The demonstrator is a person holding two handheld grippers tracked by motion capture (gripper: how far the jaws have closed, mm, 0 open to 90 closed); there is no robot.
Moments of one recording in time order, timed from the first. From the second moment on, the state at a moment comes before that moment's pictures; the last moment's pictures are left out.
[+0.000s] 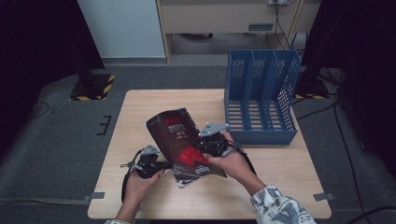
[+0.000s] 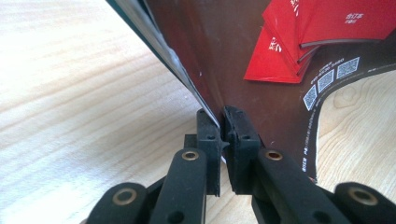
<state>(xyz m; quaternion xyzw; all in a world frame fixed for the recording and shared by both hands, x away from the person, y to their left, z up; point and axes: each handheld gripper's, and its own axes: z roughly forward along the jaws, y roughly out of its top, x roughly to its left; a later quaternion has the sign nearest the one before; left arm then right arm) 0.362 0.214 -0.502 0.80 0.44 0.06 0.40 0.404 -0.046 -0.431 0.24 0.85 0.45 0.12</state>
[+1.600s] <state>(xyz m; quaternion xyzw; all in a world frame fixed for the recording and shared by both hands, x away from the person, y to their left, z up) 0.349 0.232 -0.467 0.79 0.41 0.18 0.41 0.403 -0.053 -0.419 0.22 0.83 0.49 0.13</state>
